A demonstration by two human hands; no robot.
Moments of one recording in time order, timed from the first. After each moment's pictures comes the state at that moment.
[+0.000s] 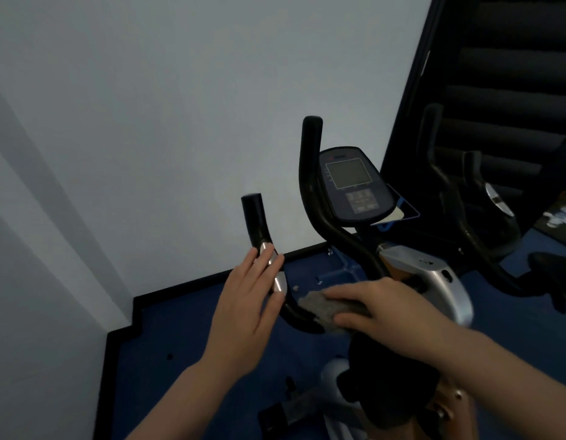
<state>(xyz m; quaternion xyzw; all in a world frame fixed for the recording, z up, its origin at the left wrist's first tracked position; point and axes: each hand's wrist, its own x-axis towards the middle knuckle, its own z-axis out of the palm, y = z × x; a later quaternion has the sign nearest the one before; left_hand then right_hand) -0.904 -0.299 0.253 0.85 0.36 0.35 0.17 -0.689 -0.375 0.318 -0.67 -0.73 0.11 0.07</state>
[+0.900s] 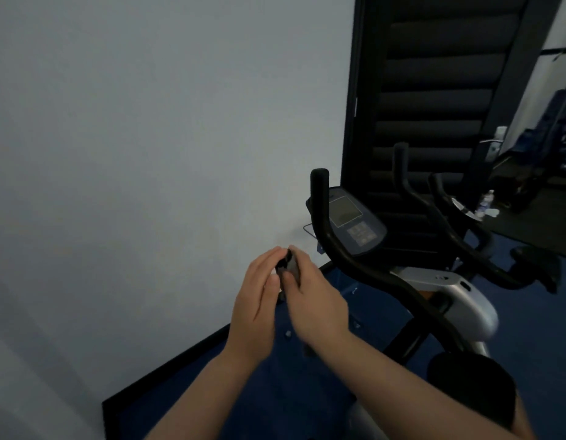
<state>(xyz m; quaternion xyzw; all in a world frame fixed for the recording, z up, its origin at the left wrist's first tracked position) -0.922 -0.185 0.289 0.77 0.17 0.48 0.39 -0.833 -0.255 0.317 -0.78 -0.47 0.11 0.41</state>
